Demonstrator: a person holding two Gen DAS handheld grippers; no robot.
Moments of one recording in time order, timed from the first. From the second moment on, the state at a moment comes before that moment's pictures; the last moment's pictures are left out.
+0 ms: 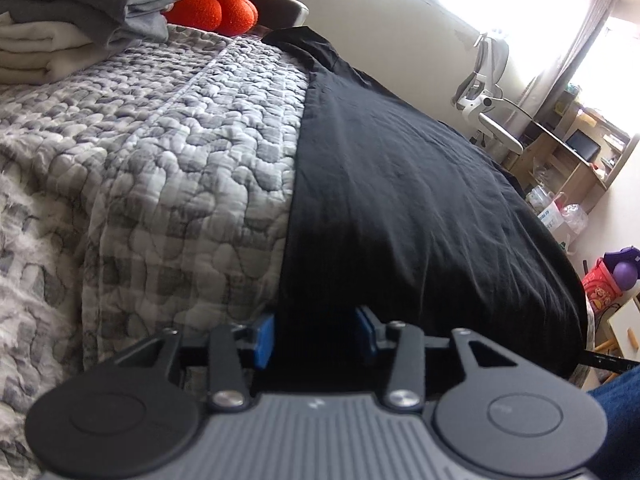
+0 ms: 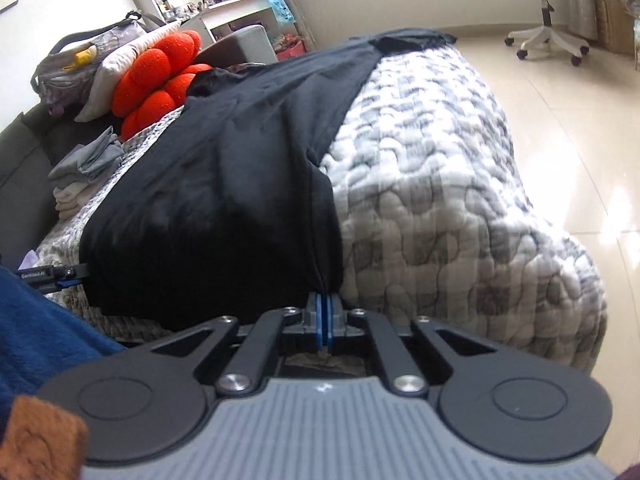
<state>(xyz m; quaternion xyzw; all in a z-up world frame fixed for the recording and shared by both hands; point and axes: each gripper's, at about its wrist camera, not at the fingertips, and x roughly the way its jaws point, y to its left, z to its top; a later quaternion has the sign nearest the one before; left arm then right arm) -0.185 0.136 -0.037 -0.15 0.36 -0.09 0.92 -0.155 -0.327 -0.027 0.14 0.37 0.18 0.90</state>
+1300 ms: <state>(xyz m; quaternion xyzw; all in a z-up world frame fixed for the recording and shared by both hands) -0.182 0.189 0.043 -0.18 0.32 -0.11 0.92 -0.149 -0.386 0.061 0.10 0.29 0.13 0.94</state>
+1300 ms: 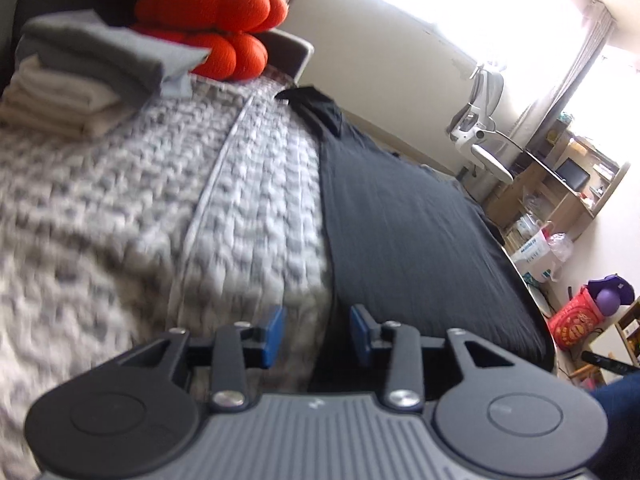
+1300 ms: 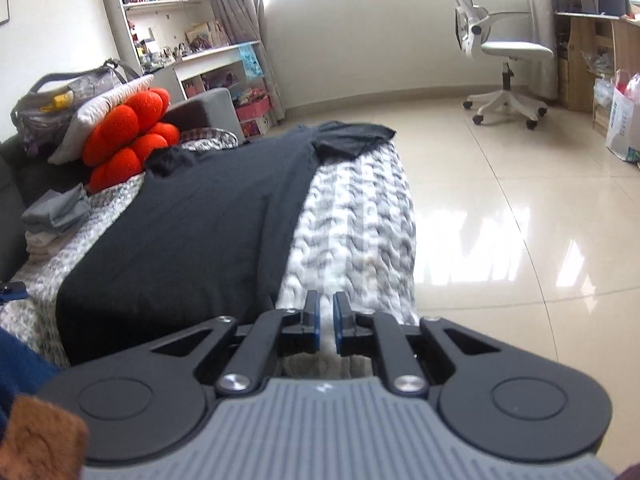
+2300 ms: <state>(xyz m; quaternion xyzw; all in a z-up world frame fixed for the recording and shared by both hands) 0.129 0.145 0.050 -0.17 0.31 -0.02 0.93 0.155 -0.394 0.025 0.22 0.36 0.00 0.91</state>
